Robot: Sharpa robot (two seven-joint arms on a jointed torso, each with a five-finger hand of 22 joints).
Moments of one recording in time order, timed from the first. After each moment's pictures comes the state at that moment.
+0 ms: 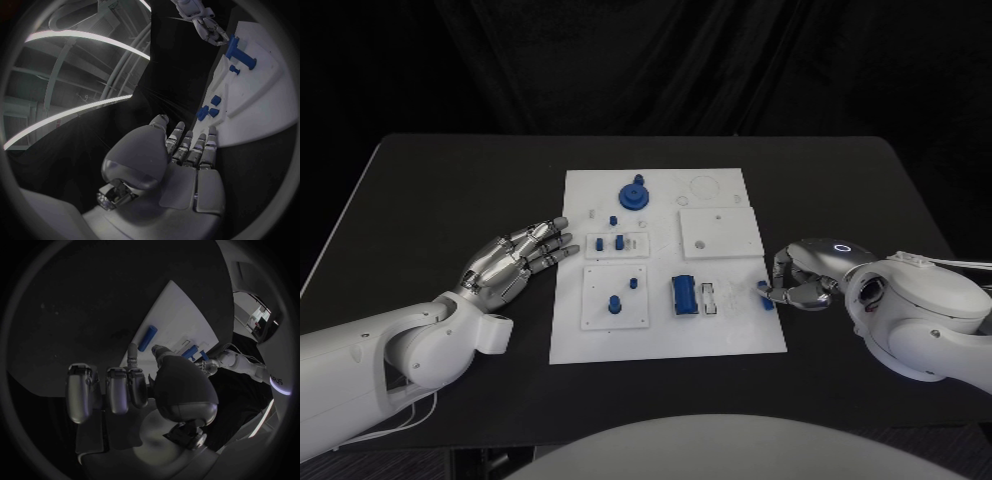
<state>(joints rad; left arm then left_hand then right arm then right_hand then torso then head) 1.05 -1.01 -0.21 1.56 0.05 0.10 0.65 1.43 0.26 -0.11 0.18 0.55 0.51 0.16 0.07 0.10 0.17 0.16 0.30 0.05 0.16 0.26 0.16 0.04 0.10 0.25 0.29 0.07 0.36 1.19 -1.28 -0.25 2.03 -1.65 -0.22 -0.63 1.06 -0.03 0.11 0.29 0.44 0.72 0.07 0.78 0.30 1.47 -0.01 1.57 1.31 1.47 -0.07 1.57 1.31 0.03 1.47 0.05 1.51 1.31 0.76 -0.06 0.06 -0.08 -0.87</state>
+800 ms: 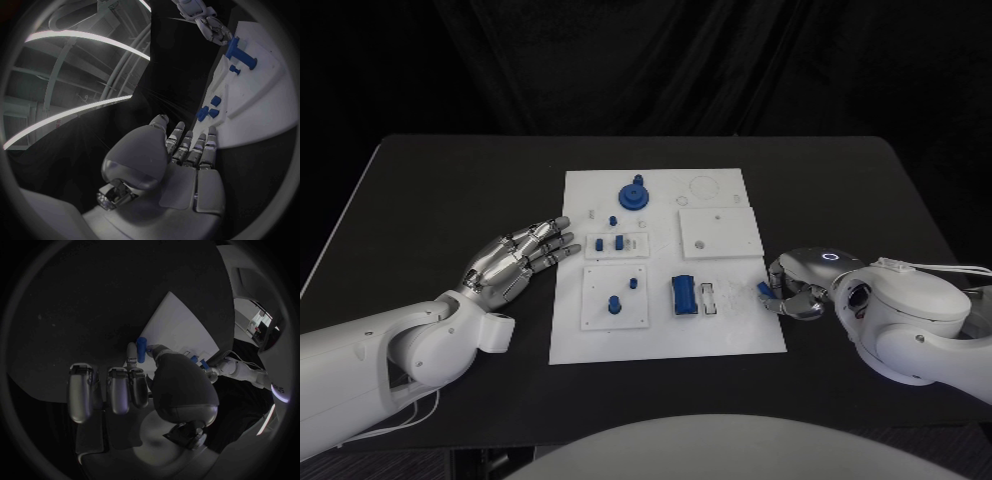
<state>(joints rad) 1.05 -1.00 -0.21 1.55 0.05 0.10 0.65 1.43 0.26 -0.11 0.18 0.55 0.51 0.16 0.07 0.10 0.17 0.16 0.30 0.05 0.16 0.26 0.16 0.04 0.10 0.25 0.29 0.07 0.36 1.17 -1.24 -0.25 2.02 -1.67 -0.17 -0.66 1.18 -0.07 0.21 0.26 0.69 0.76 0.05 0.82 0.40 1.46 -0.03 1.57 1.31 1.46 -0.08 1.57 1.31 0.03 1.47 0.03 1.51 1.31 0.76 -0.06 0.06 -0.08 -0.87</state>
